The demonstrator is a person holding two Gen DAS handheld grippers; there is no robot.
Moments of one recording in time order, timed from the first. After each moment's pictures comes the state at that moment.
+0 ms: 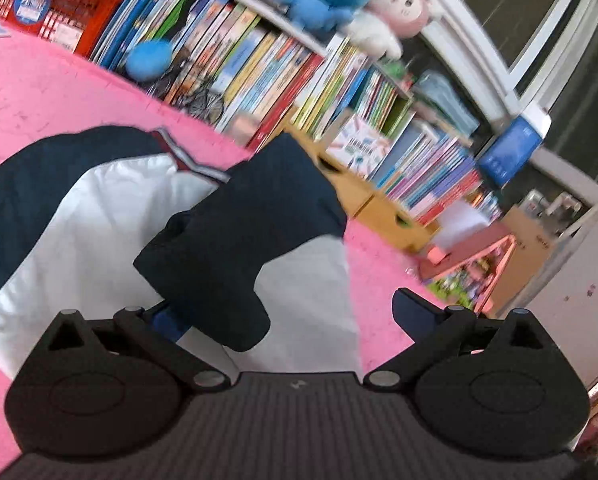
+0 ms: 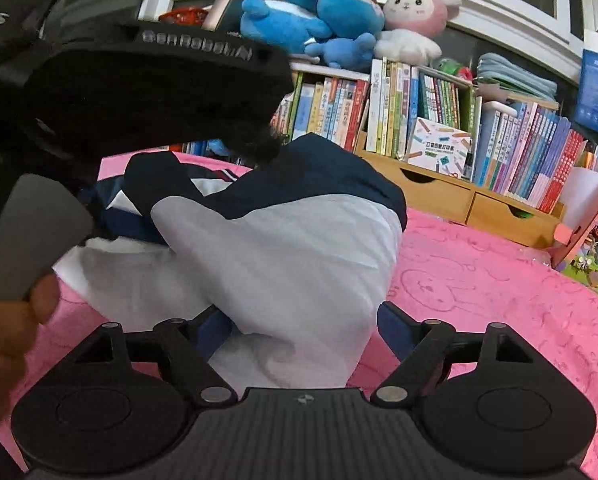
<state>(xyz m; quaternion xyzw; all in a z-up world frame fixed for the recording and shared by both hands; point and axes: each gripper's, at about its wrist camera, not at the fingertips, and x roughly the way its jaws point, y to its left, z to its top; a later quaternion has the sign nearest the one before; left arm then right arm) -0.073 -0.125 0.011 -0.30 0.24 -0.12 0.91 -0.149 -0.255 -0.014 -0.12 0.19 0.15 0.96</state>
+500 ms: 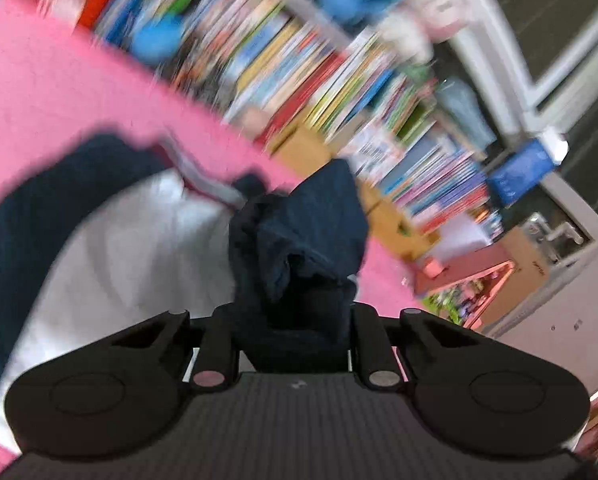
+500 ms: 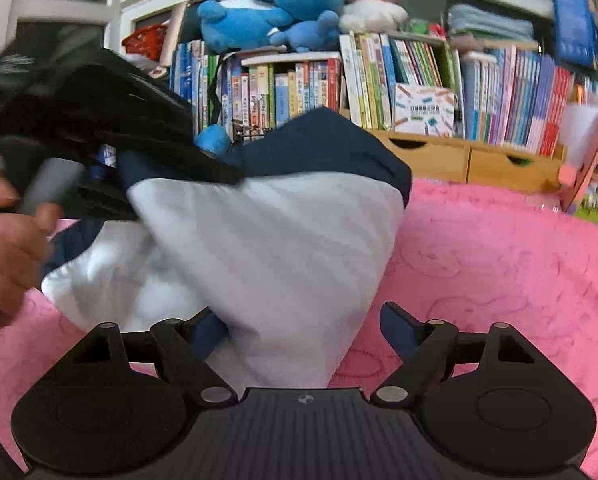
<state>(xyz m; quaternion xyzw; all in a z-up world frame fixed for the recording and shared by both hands) -0.051 -0.103 0.041 -0.29 0.26 -0.15 0.91 -0.138 -0.282 -0.013 -0.02 0.23 0.16 0.96</state>
